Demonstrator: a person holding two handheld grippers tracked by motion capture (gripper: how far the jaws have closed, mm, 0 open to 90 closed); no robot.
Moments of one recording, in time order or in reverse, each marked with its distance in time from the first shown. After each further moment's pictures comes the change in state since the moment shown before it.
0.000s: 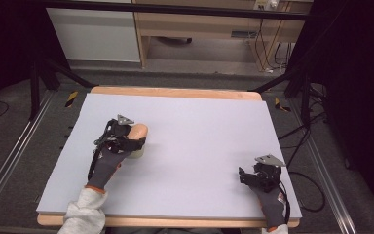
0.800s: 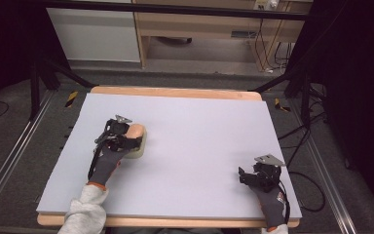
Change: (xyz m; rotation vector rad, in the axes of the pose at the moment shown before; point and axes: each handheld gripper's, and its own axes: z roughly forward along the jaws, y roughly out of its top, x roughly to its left) left arm 0.017 -0.007 0.023 0.041 0.046 -0.041; right arm 0.000 0.000 0.001 0.001 -0.001 -0.004
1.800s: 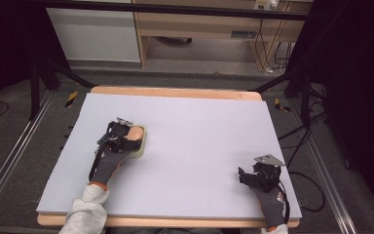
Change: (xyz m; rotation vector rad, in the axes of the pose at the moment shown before) left arm 0.004 -0.008 0.019 0.037 0.020 -0.010; right arm 0.001 0.000 0.000 0.003 -0.002 0.001
